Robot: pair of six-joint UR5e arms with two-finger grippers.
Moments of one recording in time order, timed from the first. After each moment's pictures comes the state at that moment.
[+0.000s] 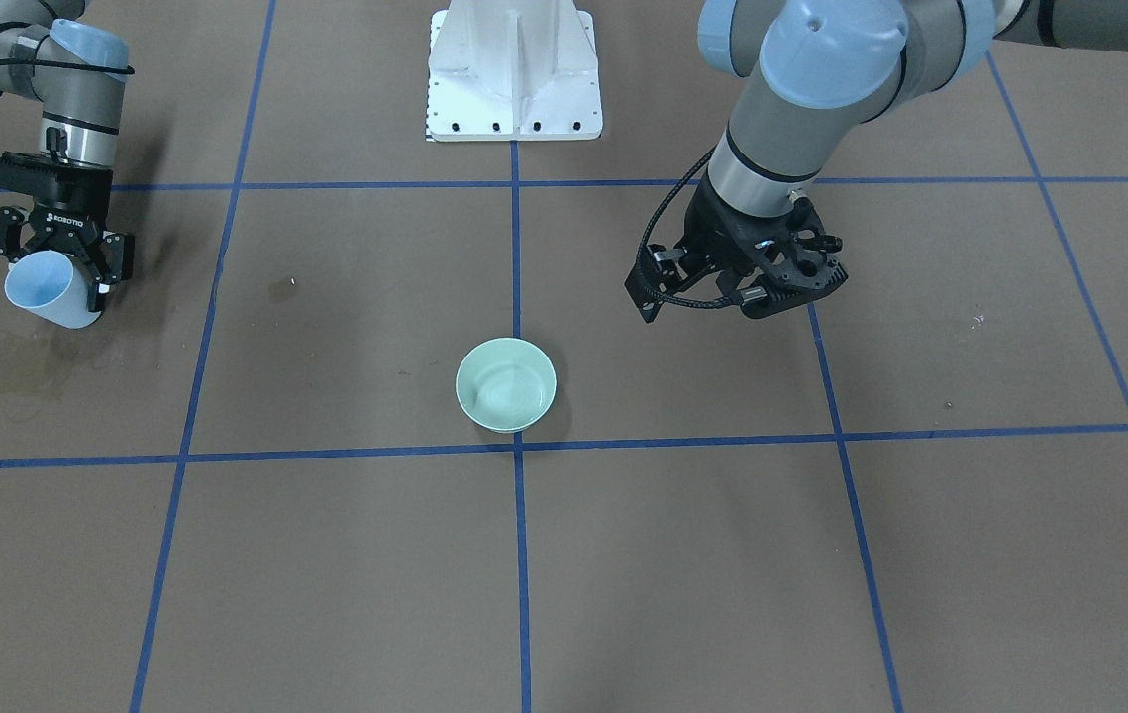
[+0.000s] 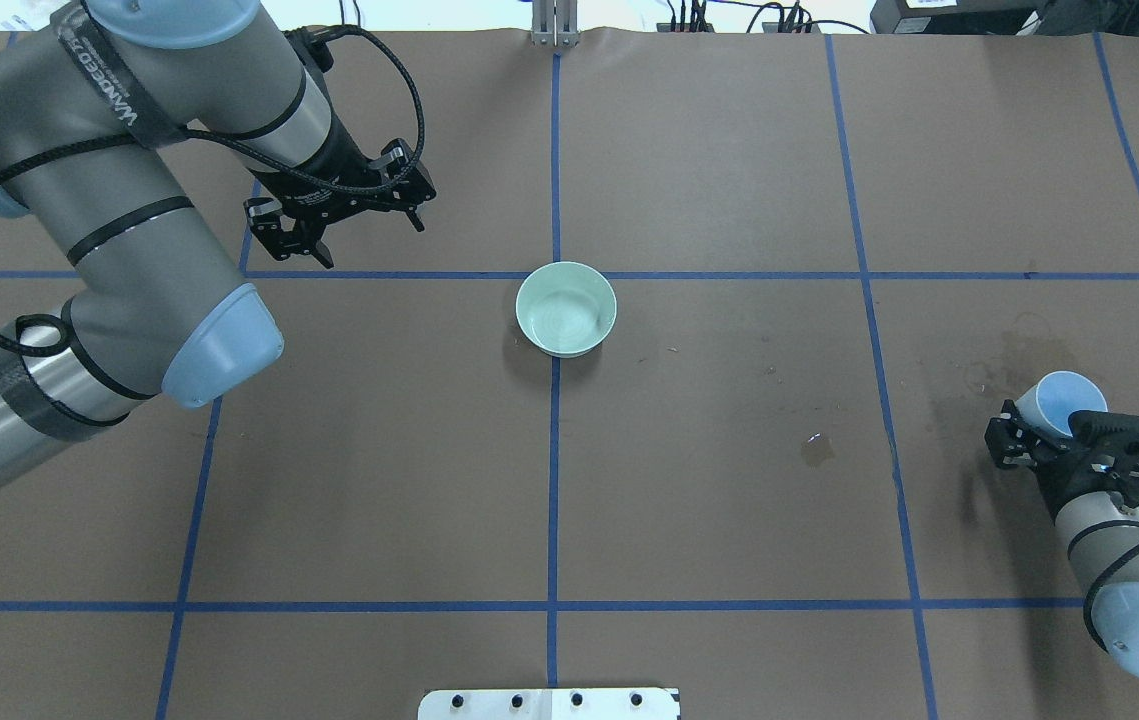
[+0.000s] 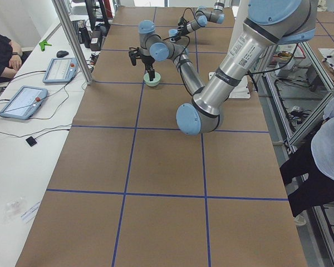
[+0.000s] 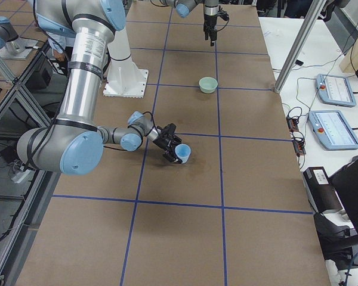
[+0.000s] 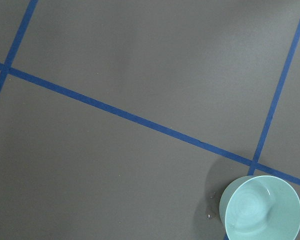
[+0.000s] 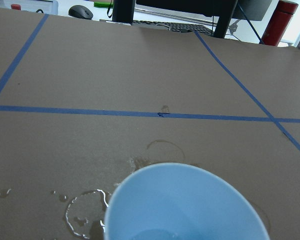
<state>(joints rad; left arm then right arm) -0.81 -2.26 -1.77 -1.46 -2.13 -1.39 0.22 -1.91 1.84 -0.96 0.78 1.61</state>
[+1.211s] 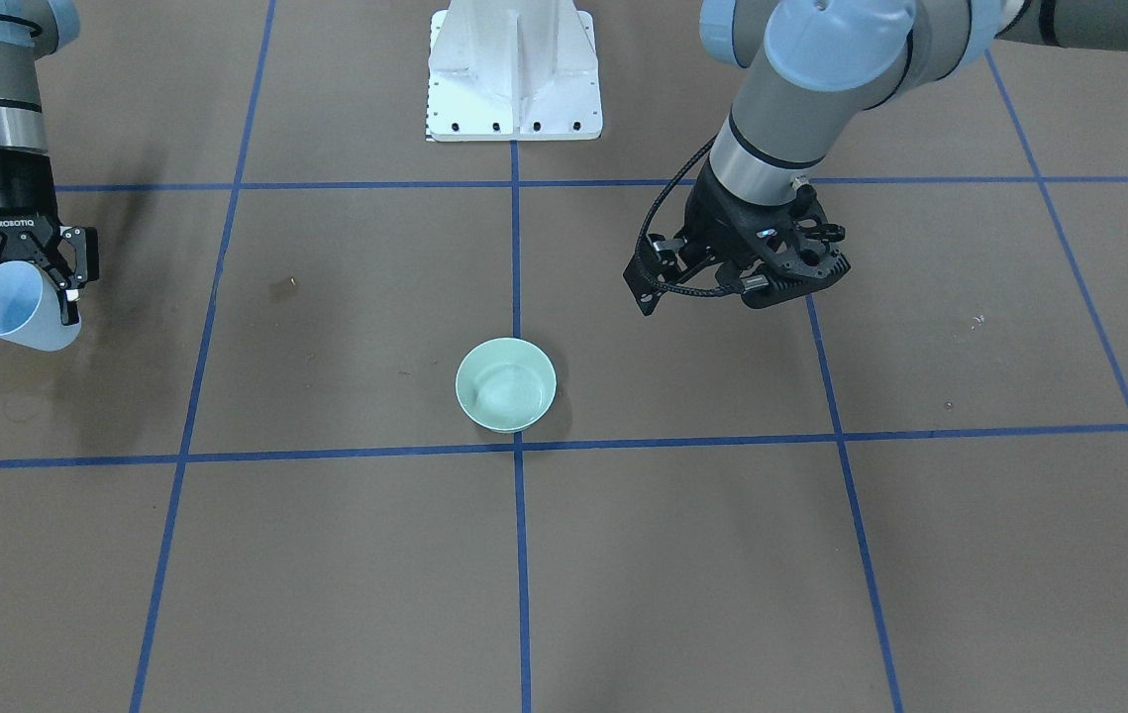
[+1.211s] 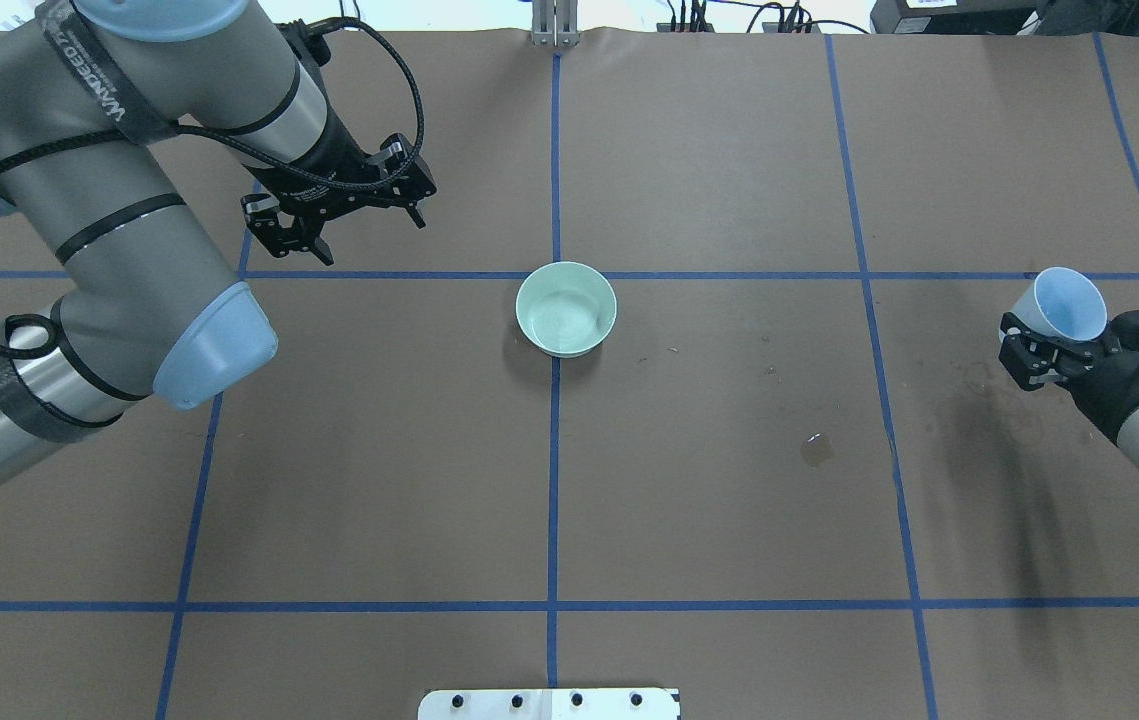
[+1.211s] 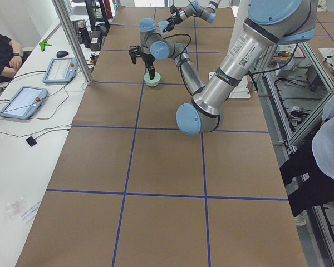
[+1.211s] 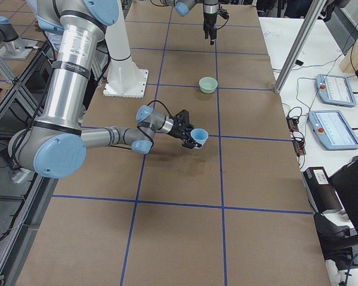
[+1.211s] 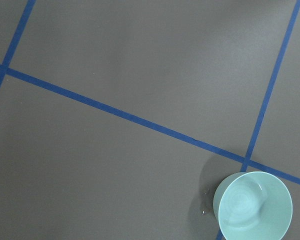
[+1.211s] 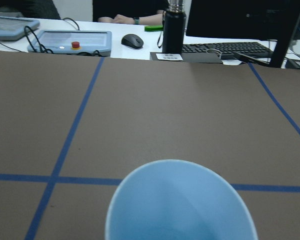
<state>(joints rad) -0.82 -2.26 -1.79 -1.46 -2.13 -1.39 0.51 -1.84 1.81 -0.37 1.02 0.95</state>
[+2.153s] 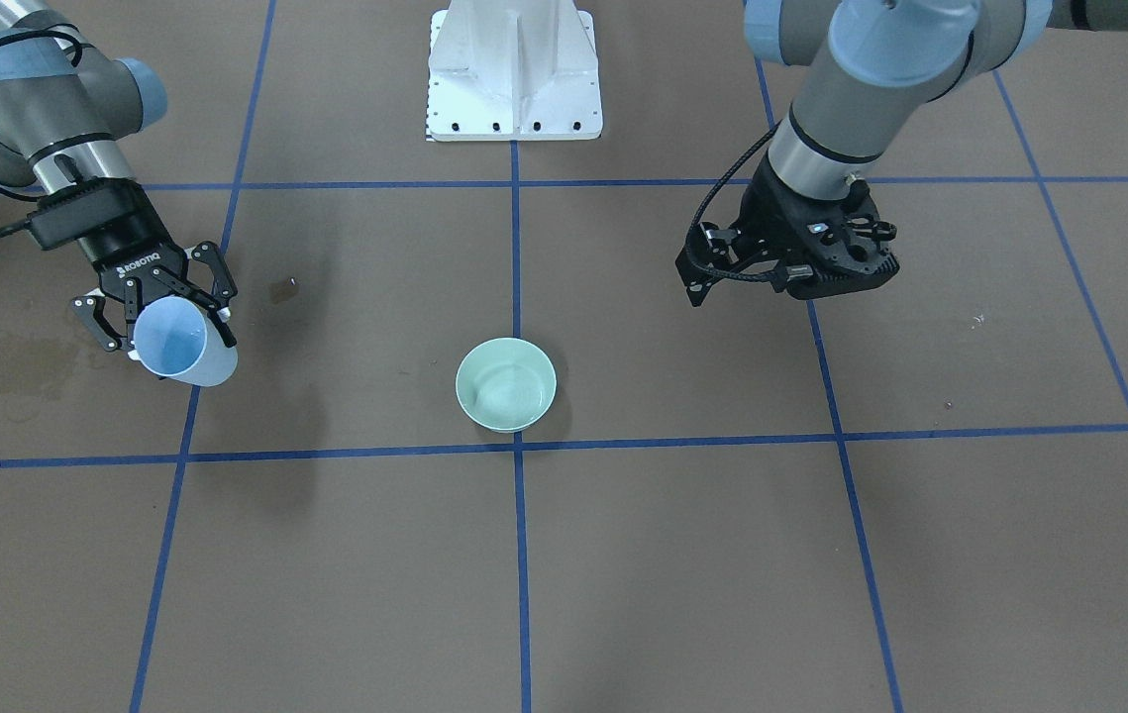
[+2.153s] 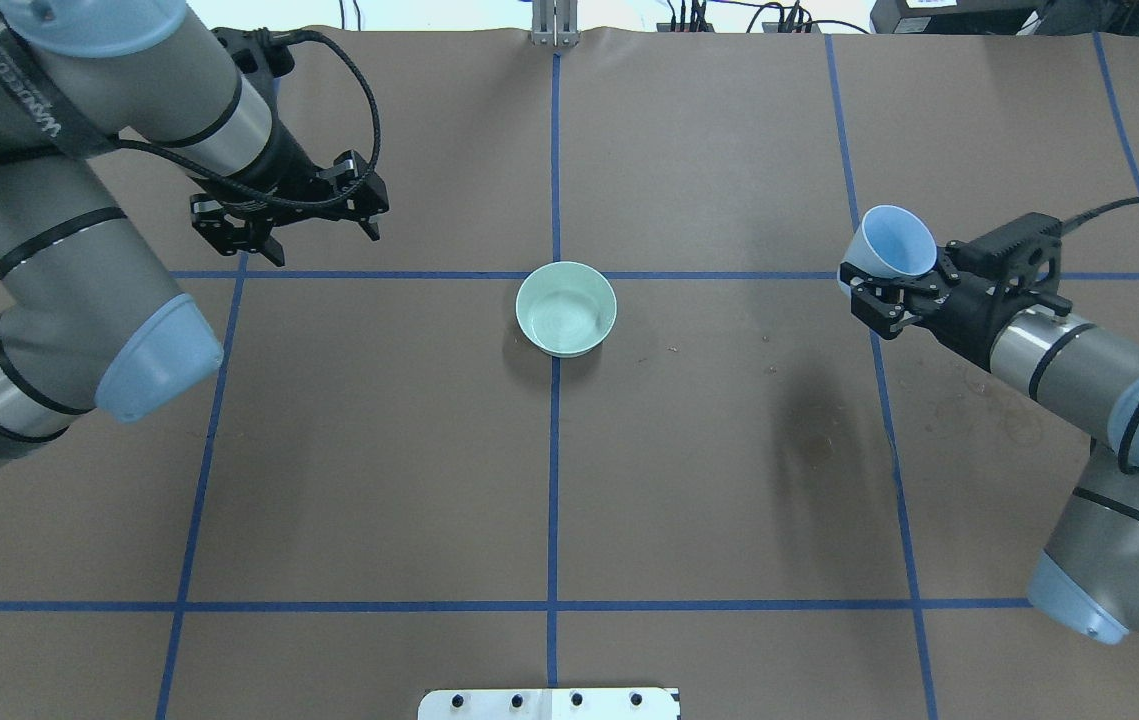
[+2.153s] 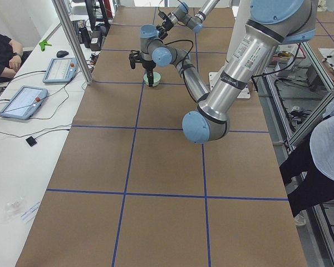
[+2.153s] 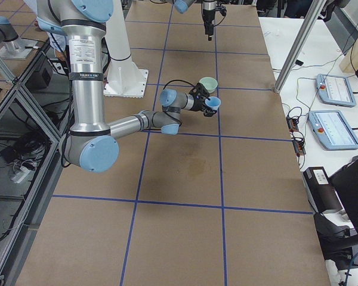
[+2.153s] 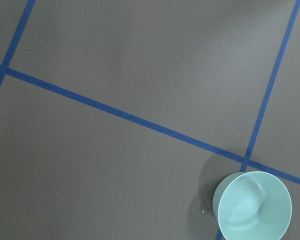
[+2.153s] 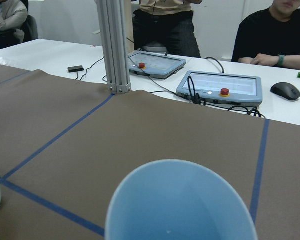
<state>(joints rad) -0.86 -2.13 -1.87 -1.46 -2.13 -1.17 0.64 -1.49 1.72 -0.39 1.45 0.71</state>
